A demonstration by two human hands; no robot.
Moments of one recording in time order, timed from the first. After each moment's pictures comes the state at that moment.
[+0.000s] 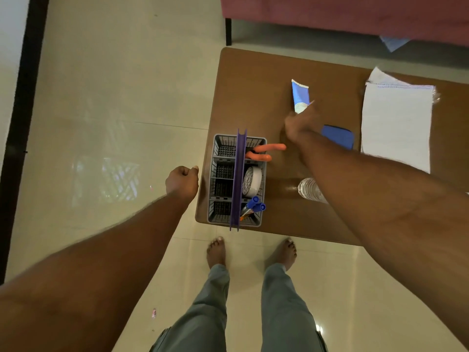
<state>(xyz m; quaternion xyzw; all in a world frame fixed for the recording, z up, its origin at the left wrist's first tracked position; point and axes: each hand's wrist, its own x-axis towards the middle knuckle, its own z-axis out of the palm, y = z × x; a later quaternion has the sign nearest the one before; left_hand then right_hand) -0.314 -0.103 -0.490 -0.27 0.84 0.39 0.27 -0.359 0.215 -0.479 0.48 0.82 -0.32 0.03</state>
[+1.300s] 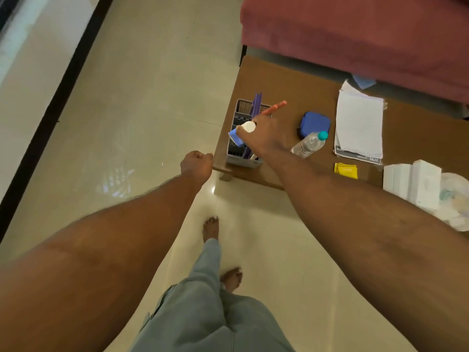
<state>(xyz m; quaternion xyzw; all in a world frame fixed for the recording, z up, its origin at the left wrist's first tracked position) -0.146 -0.181 -0.376 -0.25 0.80 0.50 0.24 -0.161 0.020 -0.306 0.17 0.94 -0.29 0.06</state>
